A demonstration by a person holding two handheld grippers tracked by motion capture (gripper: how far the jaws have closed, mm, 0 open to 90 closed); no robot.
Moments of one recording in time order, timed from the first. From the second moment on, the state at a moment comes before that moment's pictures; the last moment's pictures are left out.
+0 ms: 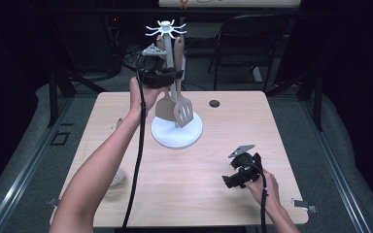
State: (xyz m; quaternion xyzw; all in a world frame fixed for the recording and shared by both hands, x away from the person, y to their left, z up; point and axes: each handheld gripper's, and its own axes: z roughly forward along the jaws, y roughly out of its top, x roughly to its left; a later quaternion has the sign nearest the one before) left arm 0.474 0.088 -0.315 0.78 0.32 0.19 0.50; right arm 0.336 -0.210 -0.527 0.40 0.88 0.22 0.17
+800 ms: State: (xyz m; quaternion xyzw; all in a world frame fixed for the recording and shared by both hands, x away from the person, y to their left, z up) left arm 0.485 0.093 -0.317 0.76 0.36 0.20 0.50; right arm 0.335 -0.206 -0.531 0.39 0.88 0.21 0.16
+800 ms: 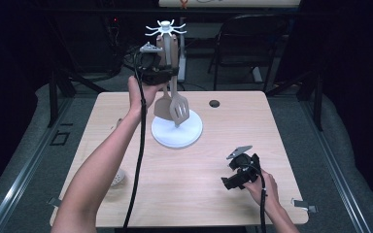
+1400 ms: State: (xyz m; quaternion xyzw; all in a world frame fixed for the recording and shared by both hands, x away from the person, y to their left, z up) left arm 0.459 0.092 -0.322 0.78 0.34 0.22 0.47; right arm 0.334 -0.204 -0.531 0.38 0.89 0.19 0.16
